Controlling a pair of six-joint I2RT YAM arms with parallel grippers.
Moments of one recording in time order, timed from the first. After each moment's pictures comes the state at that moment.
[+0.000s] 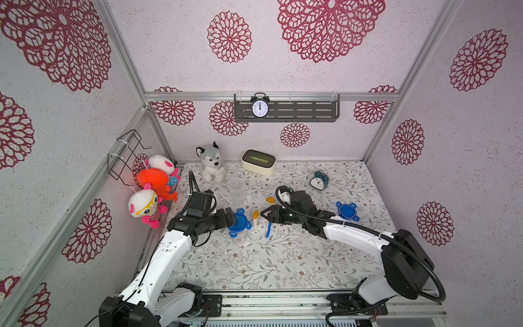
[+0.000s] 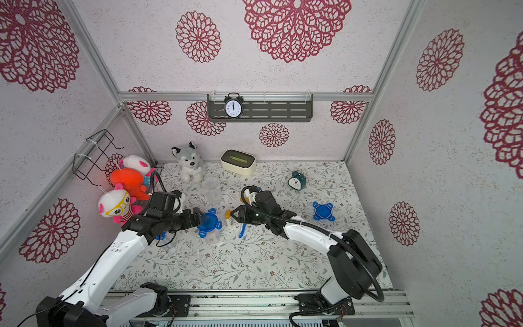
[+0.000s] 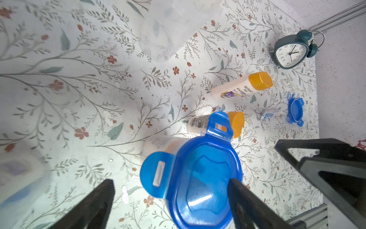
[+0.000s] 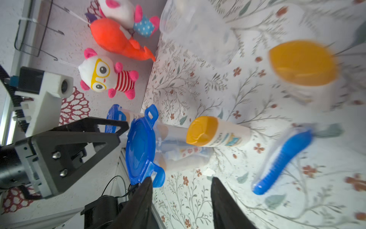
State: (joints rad) left arm -0.26 1.09 0.93 -0.75 0.16 -0.48; right arm 0.72 1.46 0.92 0.03 -0.36 0.80
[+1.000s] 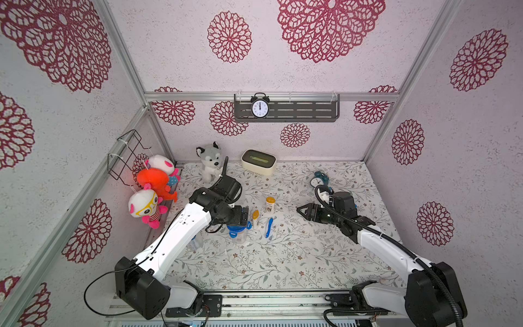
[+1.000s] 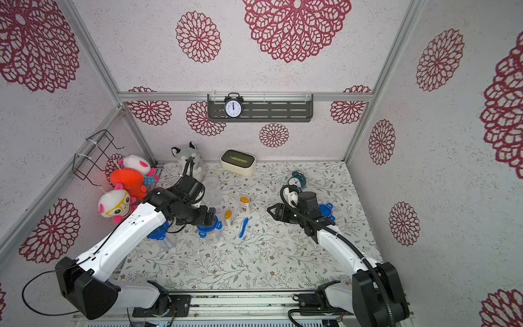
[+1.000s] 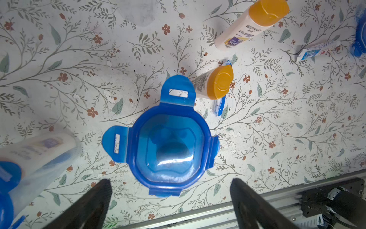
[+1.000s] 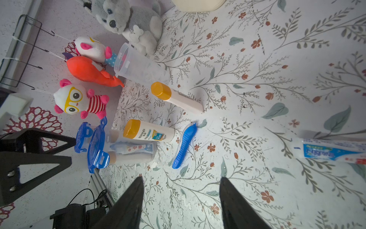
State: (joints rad) left arm -0.51 1.40 1.34 -1.17 -0.01 -0.43; right arm 0.34 1.22 0.72 -0.11 -0.52 0.57
